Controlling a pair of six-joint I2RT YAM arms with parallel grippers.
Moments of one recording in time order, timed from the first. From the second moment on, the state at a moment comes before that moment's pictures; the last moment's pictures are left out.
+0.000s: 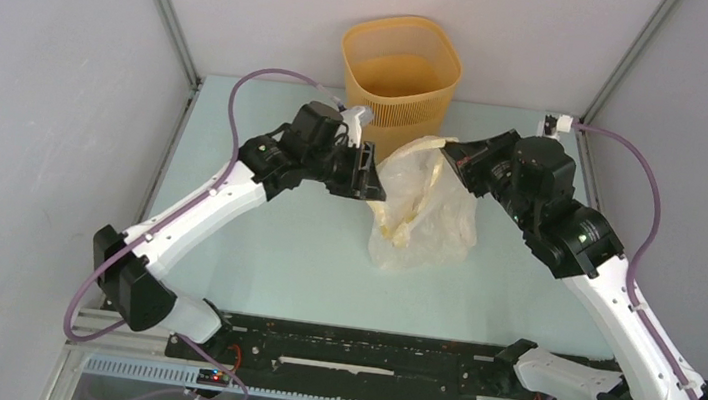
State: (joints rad) left arm -0.68 1.43 1.43 -0.68 0.32 -0.52; right arm 0.64 1.08 1.41 -0.60 0.24 1.25
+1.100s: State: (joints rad) left arm -0.53 1.19 1.36 -0.52 0.46 -0.83; right arm 0.47 0.95 0.98 -0.67 -0.26 0.62
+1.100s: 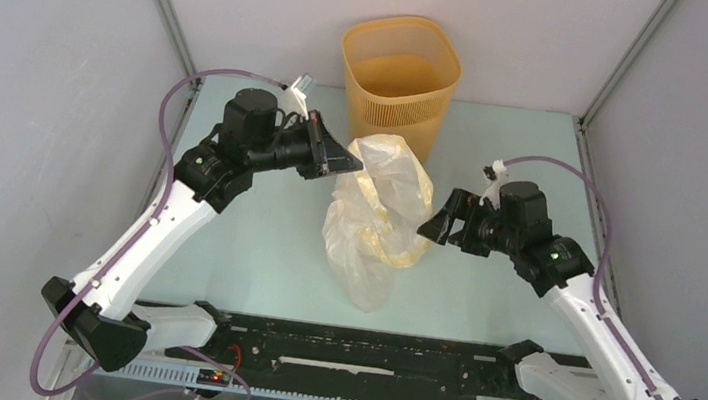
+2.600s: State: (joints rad) left arm -0.52 1.19 1.35 -0.50 0.50 -0.83; right arm 0.53 0.88 0.39 0.17 -0.22 0.59
